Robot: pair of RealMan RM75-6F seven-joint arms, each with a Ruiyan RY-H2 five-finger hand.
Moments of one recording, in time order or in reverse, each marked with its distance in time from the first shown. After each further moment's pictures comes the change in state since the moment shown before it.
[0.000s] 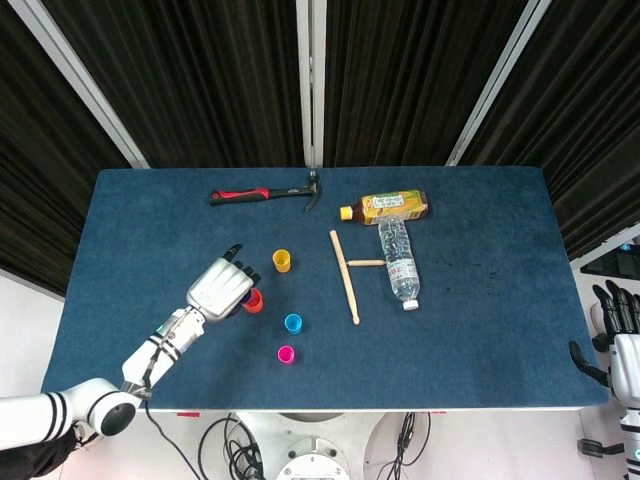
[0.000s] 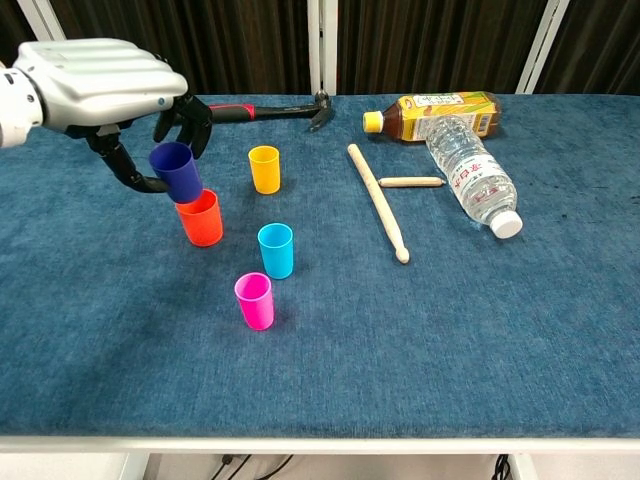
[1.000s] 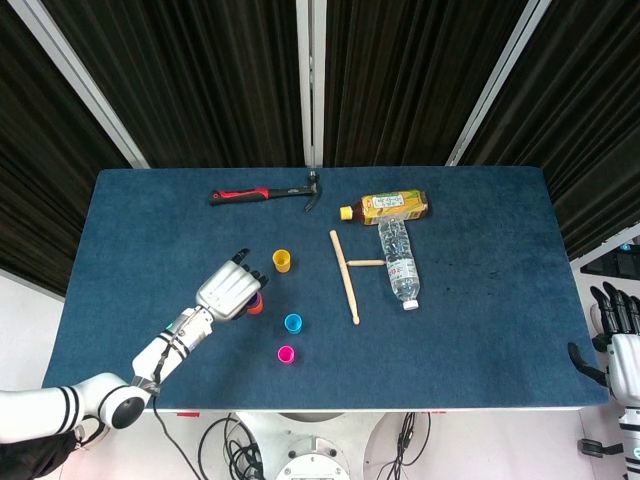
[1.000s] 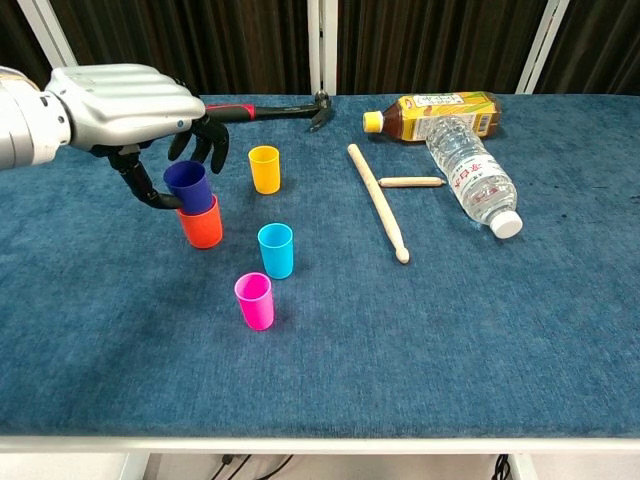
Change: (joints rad) left arm -0.028 -0.039 0.007 0.052 -0.031 -0.055 0.001; right arm 0.006 -0.010 -0.008 0.022 0.011 -0.029 0.007
